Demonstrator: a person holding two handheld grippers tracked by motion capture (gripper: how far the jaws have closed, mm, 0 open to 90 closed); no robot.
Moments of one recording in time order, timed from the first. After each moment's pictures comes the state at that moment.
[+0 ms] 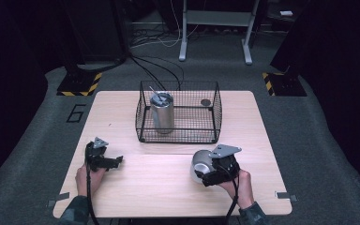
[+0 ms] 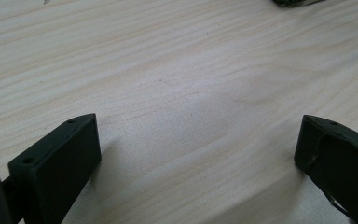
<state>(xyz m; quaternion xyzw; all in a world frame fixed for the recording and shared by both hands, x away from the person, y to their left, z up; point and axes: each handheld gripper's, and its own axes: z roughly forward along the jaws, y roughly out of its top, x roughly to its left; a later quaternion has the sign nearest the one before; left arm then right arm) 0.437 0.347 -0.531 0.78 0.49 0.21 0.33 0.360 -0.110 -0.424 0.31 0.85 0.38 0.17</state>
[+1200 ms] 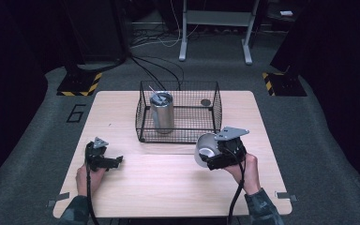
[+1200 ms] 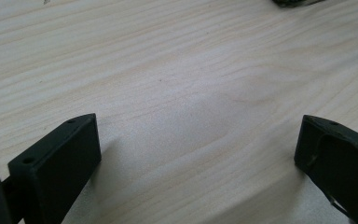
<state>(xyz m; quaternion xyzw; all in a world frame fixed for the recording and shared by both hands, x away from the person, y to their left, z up) 0.437 0.346 -0.531 0.78 0.49 0.21 0.33 0.384 -0.121 -0.377 0.31 0.84 0.39 0.19</state>
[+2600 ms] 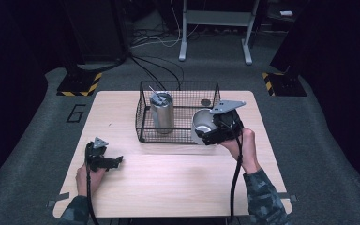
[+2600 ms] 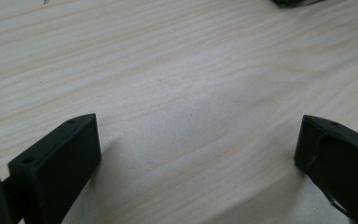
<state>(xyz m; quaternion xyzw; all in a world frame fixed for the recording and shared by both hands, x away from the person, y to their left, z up) 0.437 0.347 -0.531 0.78 0.48 0.21 0.33 0.425 -0.105 -0.318 0.29 0.84 0.40 0.23</state>
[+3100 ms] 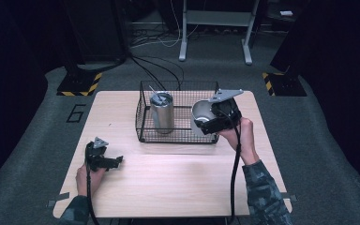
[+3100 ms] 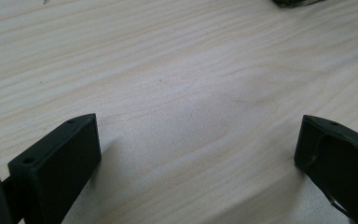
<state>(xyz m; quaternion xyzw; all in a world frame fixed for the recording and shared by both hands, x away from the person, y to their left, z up) 0.437 0.347 -0.531 0.78 0.48 0.21 0.33 0.448 -0.101 -0.304 0.30 0.84 0.39 0.23</state>
